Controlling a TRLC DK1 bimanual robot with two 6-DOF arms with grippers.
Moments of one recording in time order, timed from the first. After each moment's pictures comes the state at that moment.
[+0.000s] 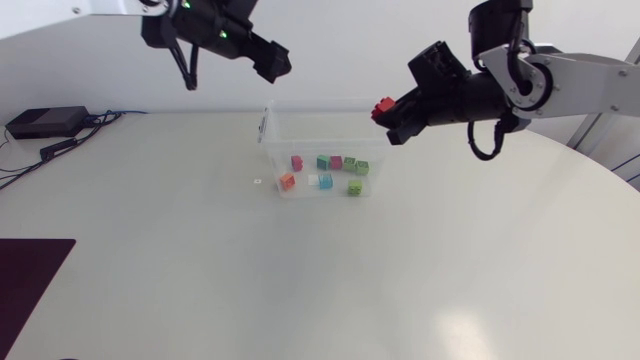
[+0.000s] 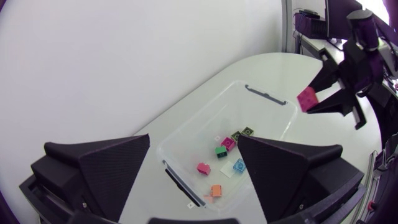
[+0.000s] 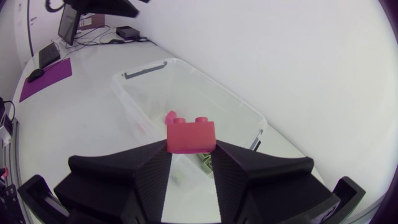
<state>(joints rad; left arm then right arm) -0.34 1.88 1.86 -0.54 0.16 0.40 0.25 1.65 1.26 -0.17 -0.33 -0.44</state>
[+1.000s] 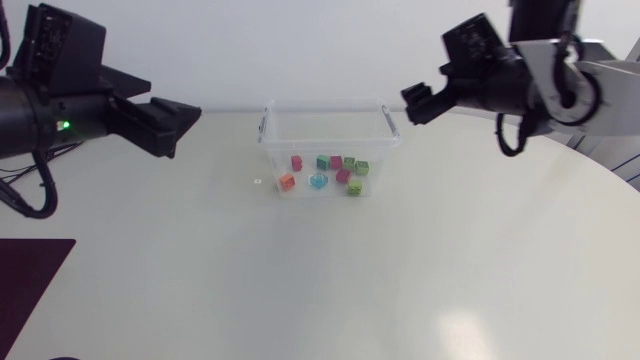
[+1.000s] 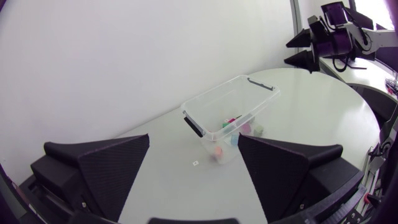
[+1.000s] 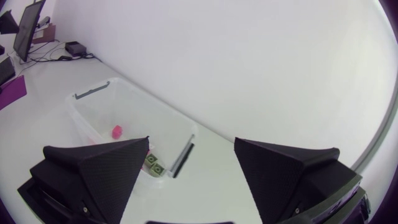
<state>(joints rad) -0.31 1.02 0.98 -0.33 0.03 0.29 0.24 1.45 1.10 0.01 -0.02 -0.39</state>
